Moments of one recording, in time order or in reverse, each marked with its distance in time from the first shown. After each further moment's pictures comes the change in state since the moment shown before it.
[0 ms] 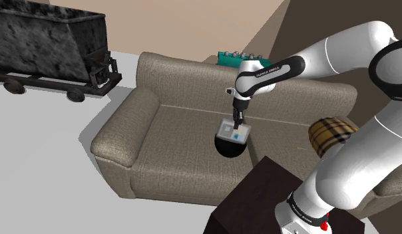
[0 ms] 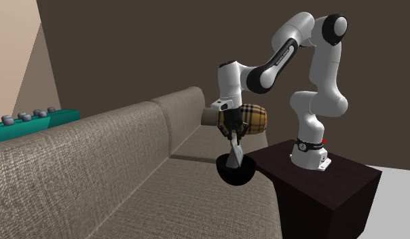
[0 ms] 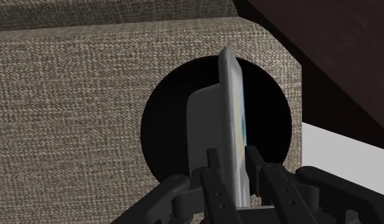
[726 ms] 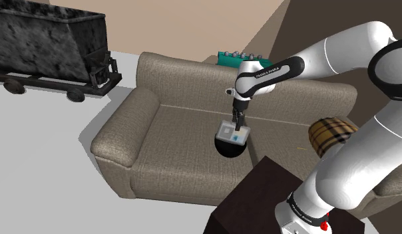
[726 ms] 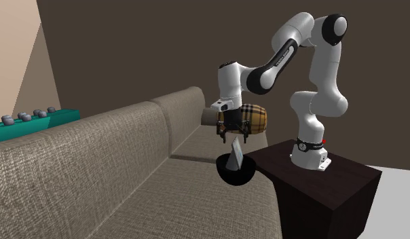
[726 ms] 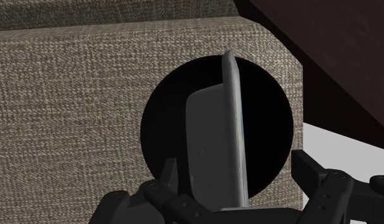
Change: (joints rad) arm 0.000 0.003 -0.001 -0.005 0.001 0.009 -0.001
